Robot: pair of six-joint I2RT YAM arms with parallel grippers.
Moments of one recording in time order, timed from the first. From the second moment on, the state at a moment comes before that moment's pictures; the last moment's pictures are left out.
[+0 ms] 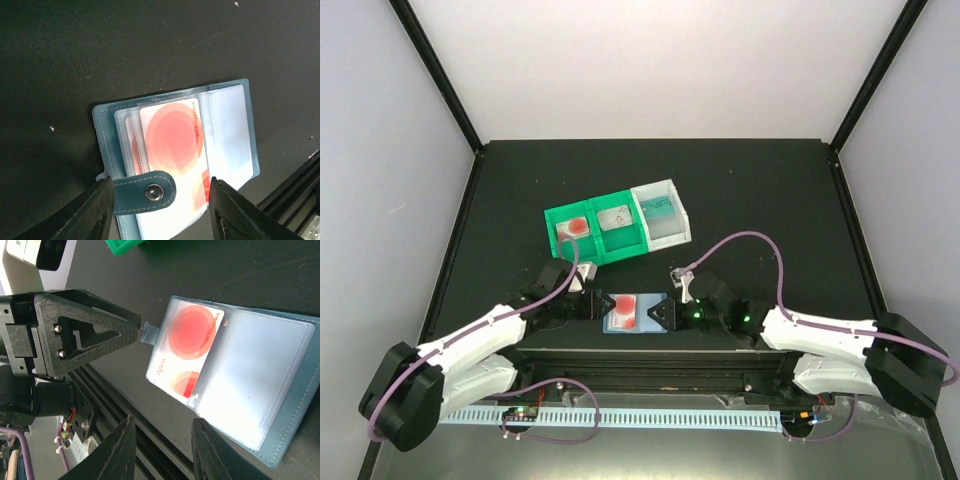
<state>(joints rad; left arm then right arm) -0.55 0.99 0.35 -0.24 0.36 -0.62 1.02 1.13 0.44 0.07 -0.19 0.90</state>
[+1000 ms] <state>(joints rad) -0.58 1.07 0.29 -0.09 0.35 -0.67 1.02 1.58 0.59 0.23 -0.20 0.90</state>
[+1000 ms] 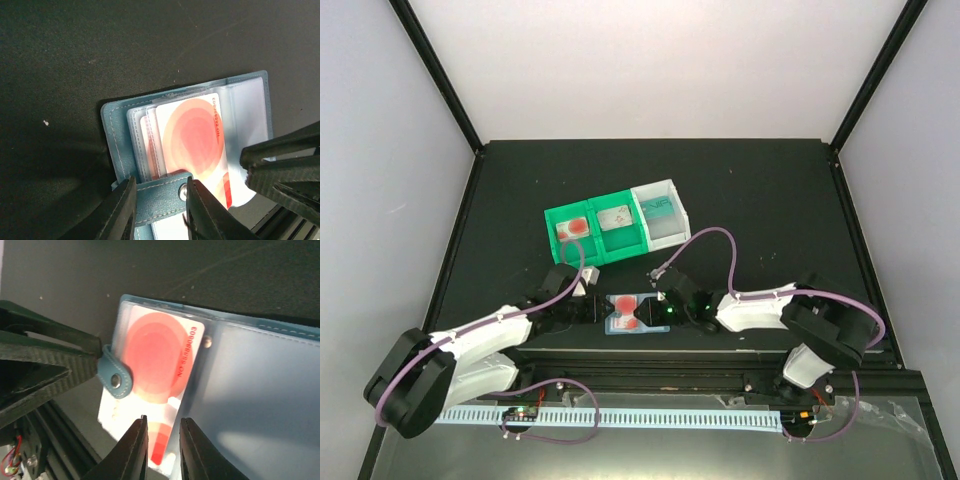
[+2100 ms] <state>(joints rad) -0.58 1.21 0.42 -0.17 0.37 -0.62 1.00 1.63 0.58 0.30 -0.19 0.93</state>
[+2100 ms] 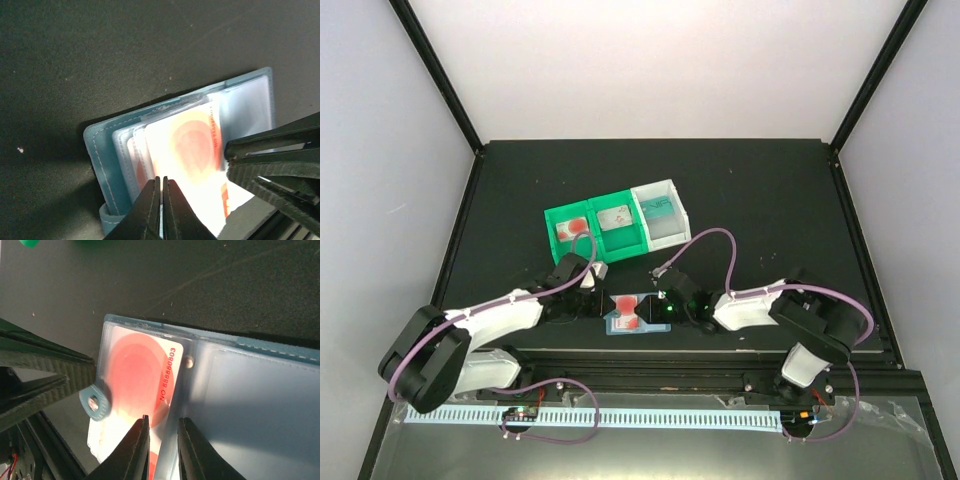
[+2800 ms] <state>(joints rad) -0.58 1.23 0.37 -0.11 0.38 -0.62 0.98 1.68 0.53 0.45 -0.22 0.98</state>
